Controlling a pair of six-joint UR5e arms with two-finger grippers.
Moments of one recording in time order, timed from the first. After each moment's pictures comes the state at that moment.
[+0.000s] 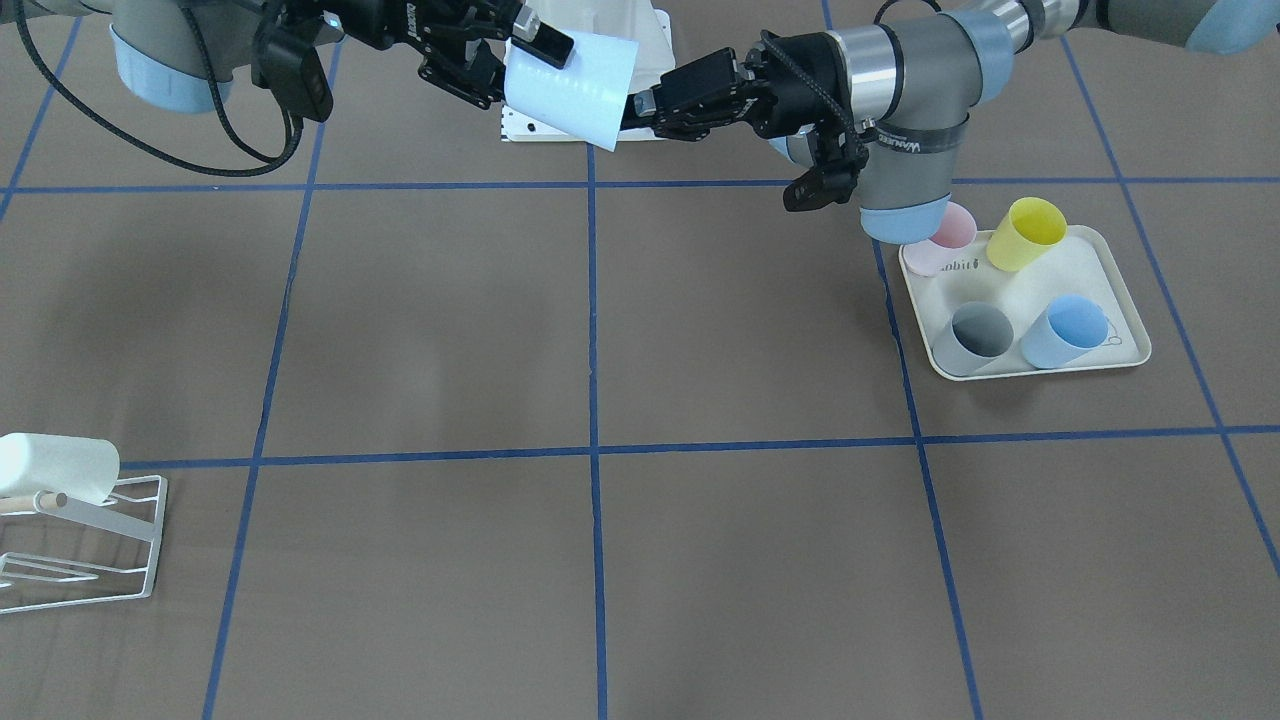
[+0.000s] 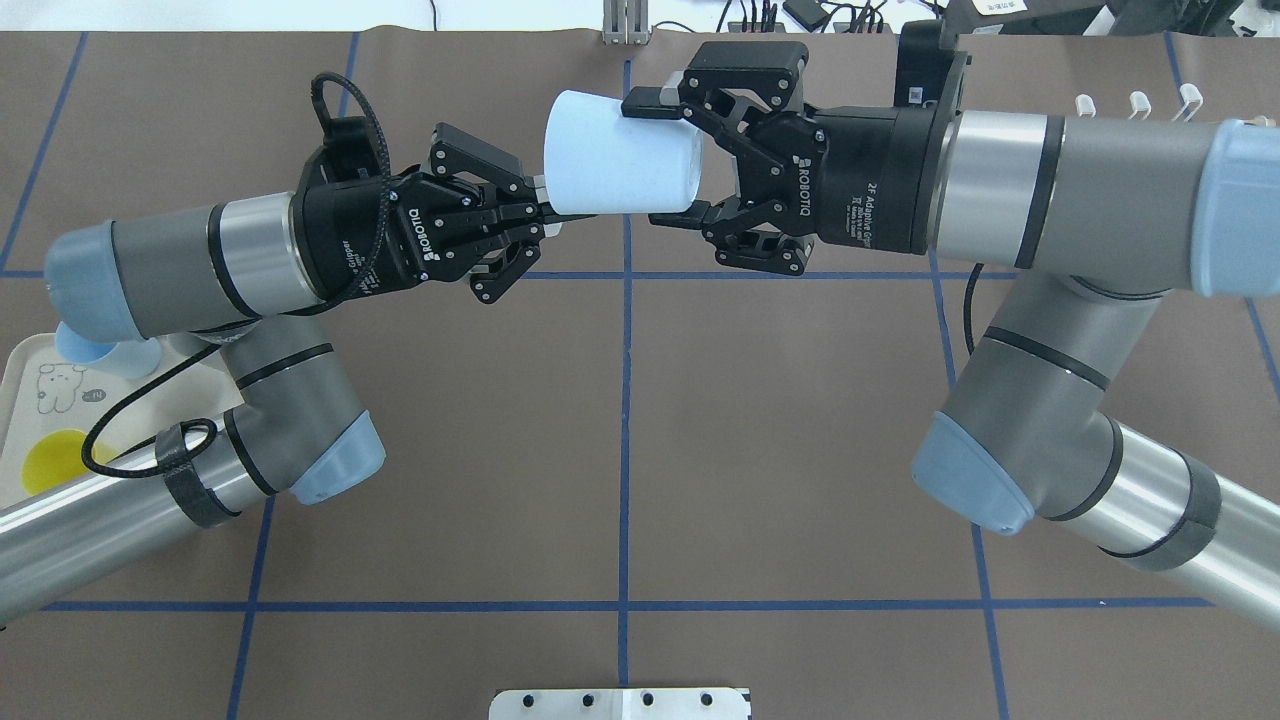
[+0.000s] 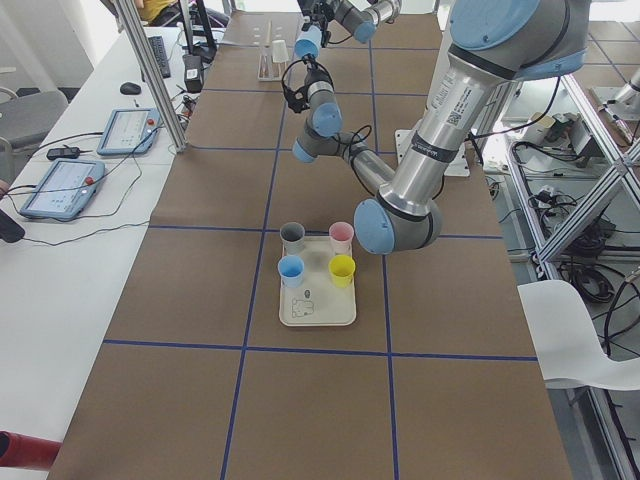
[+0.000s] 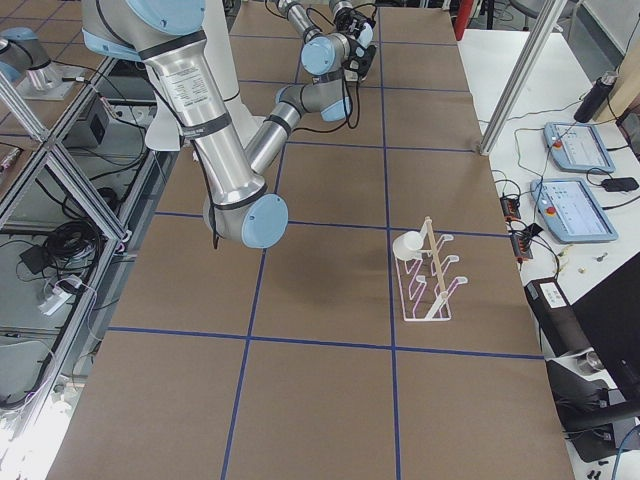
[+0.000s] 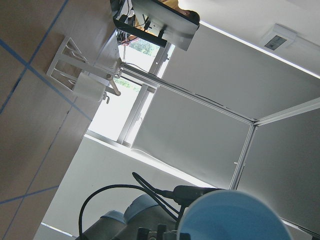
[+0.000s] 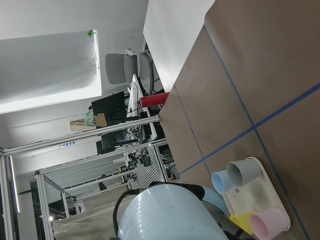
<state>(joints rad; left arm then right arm) -0.65 -2.15 -1.54 -3.41 -1.81 -2.43 0.70 -1.07 1.93 -0.43 1.86 2.19</state>
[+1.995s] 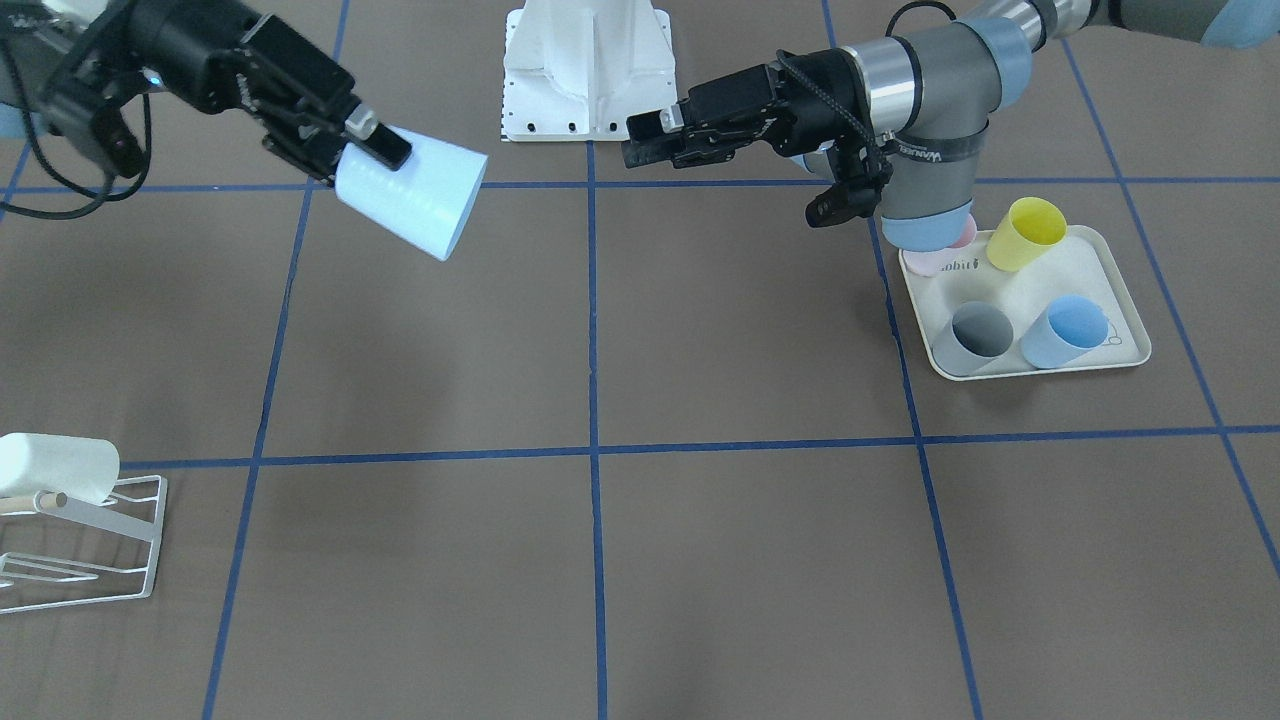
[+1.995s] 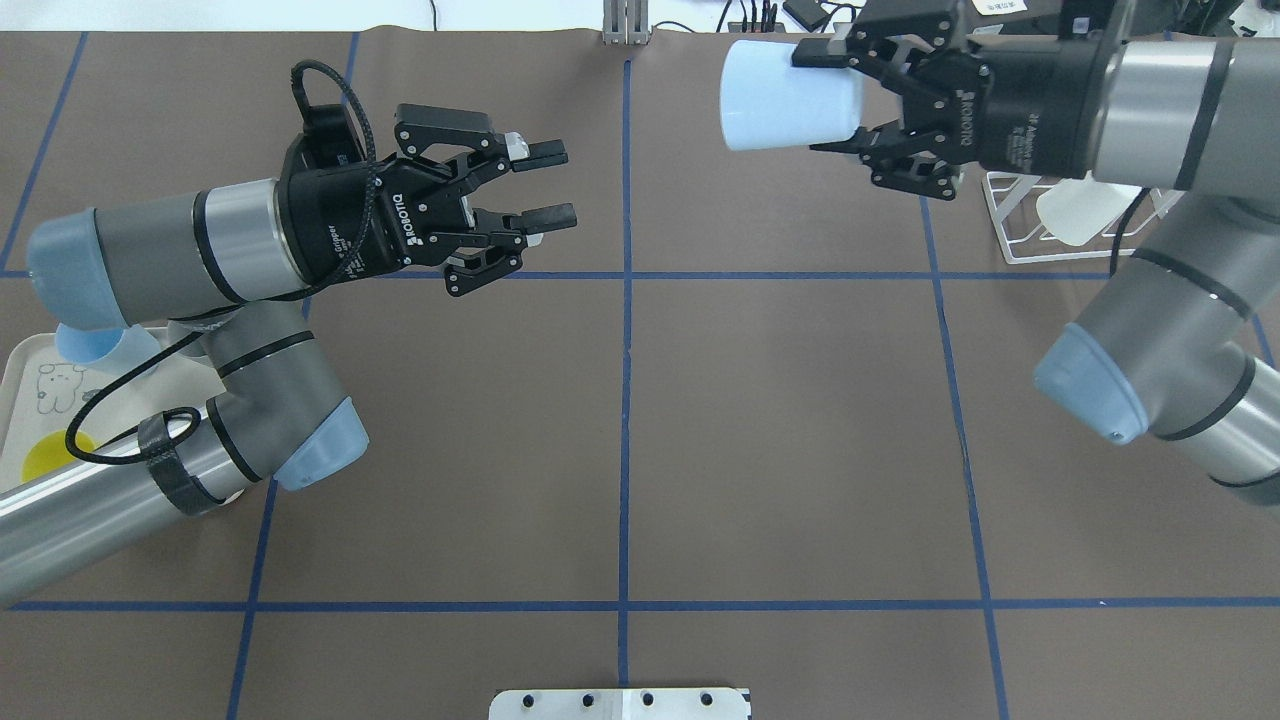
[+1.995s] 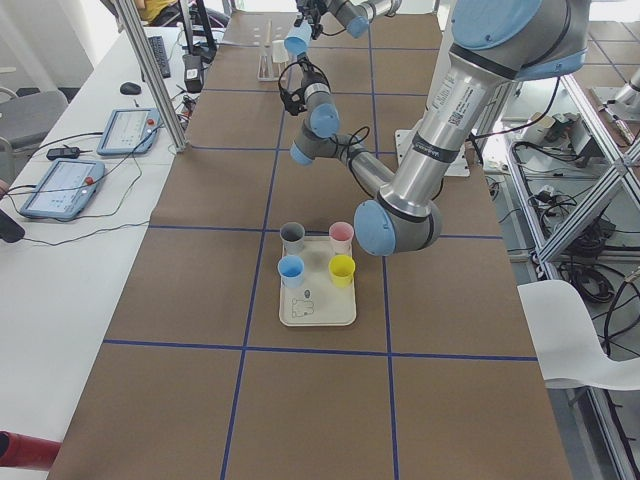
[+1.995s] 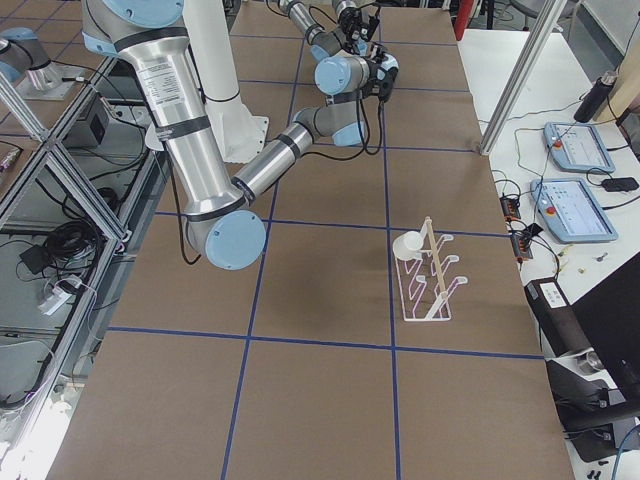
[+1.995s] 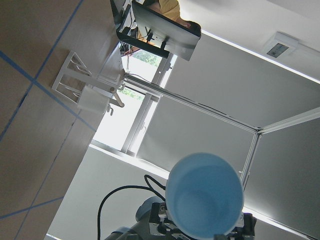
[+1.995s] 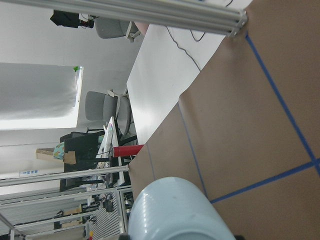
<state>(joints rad) -0.69 -2.13 -1.53 -3.39 -1.81 -2.42 0.94 -1.23 1.89 -0.43 2.01 2.03</state>
